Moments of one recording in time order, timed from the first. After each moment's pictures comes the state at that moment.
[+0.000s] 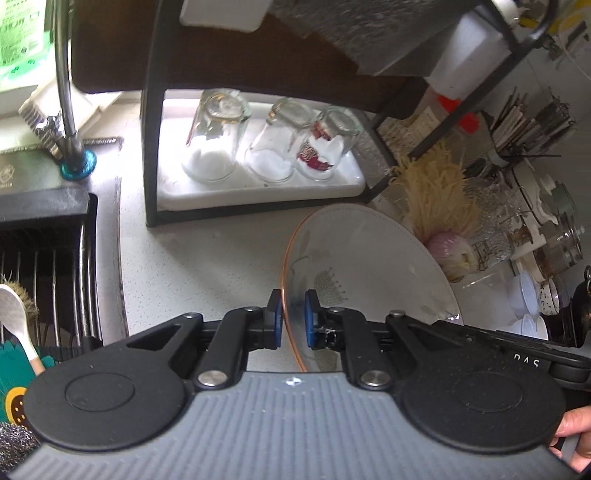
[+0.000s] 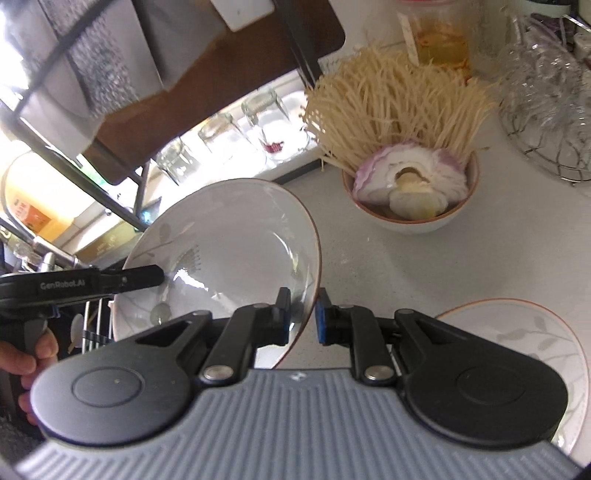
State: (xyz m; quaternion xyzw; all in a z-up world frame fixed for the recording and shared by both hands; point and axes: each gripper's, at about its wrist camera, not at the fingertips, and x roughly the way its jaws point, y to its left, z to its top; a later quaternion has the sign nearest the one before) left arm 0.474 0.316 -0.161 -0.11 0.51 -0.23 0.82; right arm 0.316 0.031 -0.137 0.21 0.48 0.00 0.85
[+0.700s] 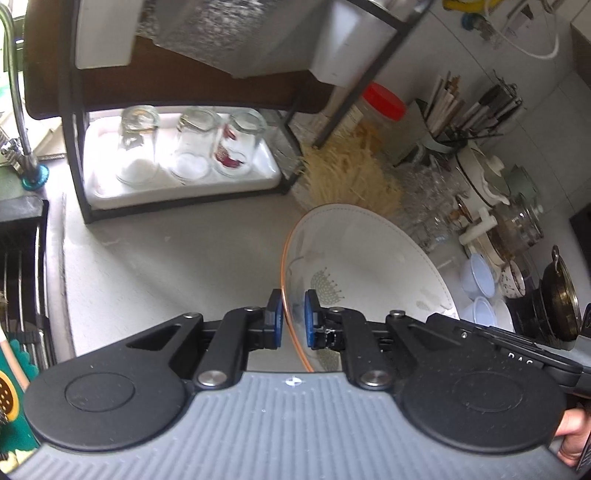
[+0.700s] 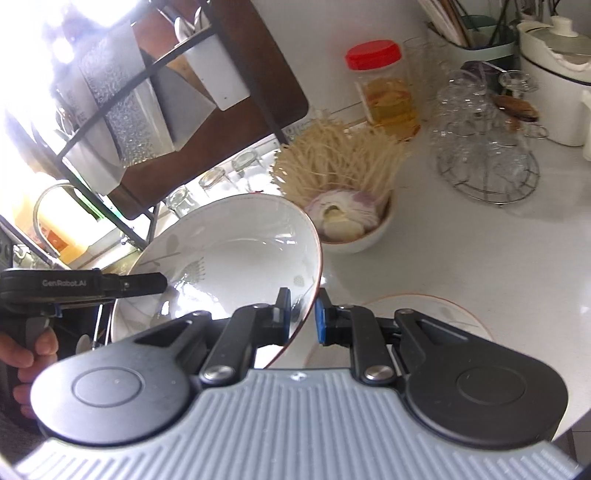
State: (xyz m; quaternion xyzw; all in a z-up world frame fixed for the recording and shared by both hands) left arm 0.413 0.260 -0.111 -0.10 0.49 -0.28 0.82; right arm 0.235 -0.011 -0.090 0.20 0.42 -0.03 0.89
